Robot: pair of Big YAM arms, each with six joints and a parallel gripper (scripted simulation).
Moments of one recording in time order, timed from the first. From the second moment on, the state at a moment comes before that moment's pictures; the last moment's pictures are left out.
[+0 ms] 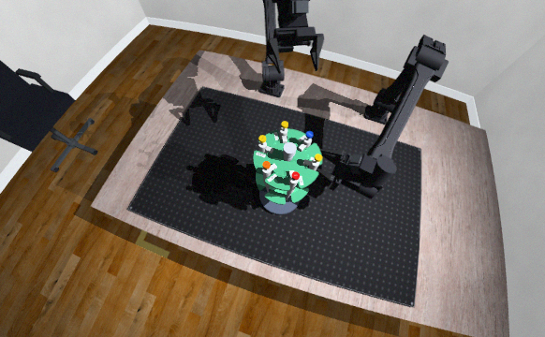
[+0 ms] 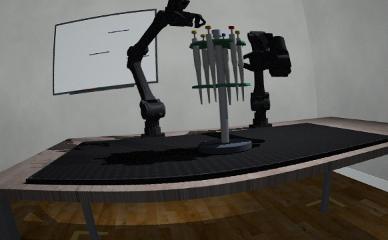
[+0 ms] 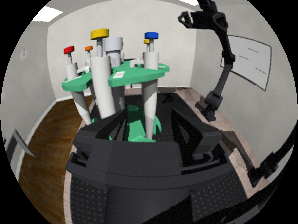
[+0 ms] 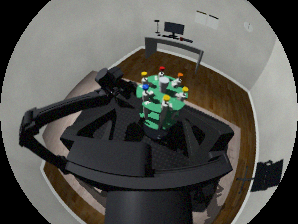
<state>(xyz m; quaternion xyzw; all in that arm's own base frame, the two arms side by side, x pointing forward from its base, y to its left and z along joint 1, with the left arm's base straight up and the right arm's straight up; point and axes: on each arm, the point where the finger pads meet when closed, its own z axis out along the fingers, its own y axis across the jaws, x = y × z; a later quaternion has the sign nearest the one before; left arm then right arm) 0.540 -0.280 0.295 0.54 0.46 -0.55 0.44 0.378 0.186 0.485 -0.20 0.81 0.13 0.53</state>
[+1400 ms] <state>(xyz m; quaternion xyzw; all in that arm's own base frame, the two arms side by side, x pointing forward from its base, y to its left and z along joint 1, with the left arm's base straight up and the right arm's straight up) 0.540 -0.280 0.295 0.54 0.46 -0.55 0.44 0.473 0.196 0.504 -0.17 0.85 0.10 0.48</state>
